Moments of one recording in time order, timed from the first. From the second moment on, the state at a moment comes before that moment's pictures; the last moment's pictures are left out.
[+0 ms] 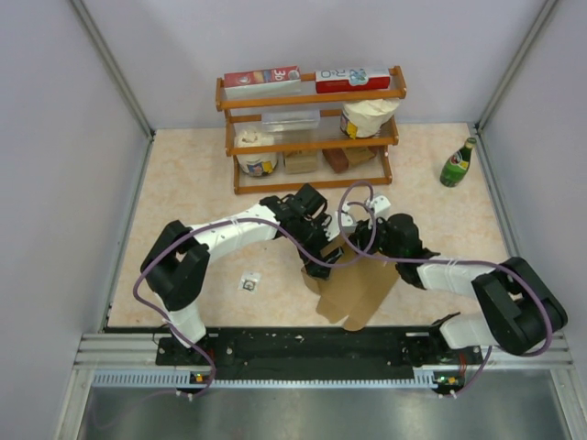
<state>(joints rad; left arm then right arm) -0.81 1.76 1.27 -0.61 0.53 0.31 0.50 1.36 0.39 0.55 -0.19 0.13</state>
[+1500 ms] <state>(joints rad) -0.77 1.60 1.25 -0.56 0.58 0.21 0.50 0.80 0.46 -0.04 -0.27 0.34</state>
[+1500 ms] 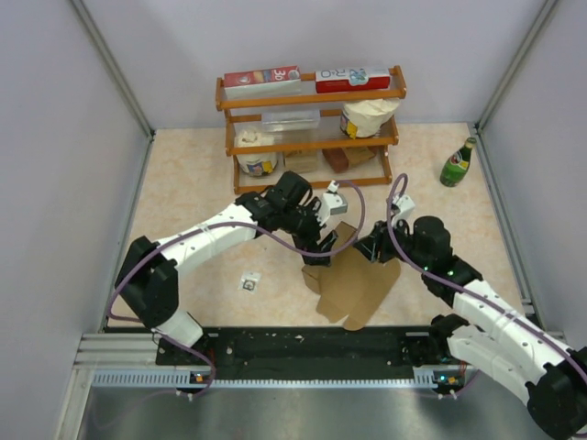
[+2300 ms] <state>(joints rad) -0.59 1.42 1.06 -0.42 0.48 0.05 0.61 1.13 0.57 0.14 -0.67 0.34</state>
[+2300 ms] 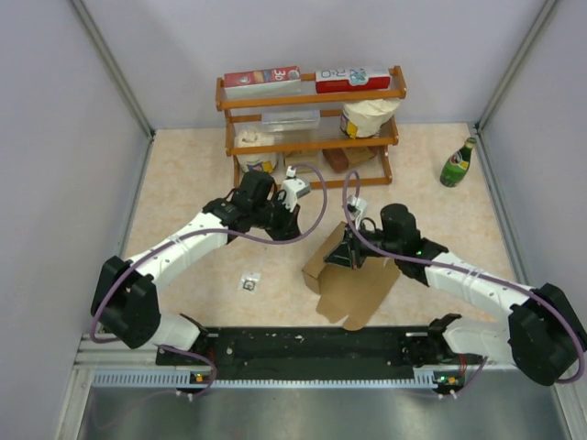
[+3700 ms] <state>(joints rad) -0.56 1.42 1.04 -0.39 0.50 0.02 0.69 1.13 0.59 0.02 -0.72 0.25</state>
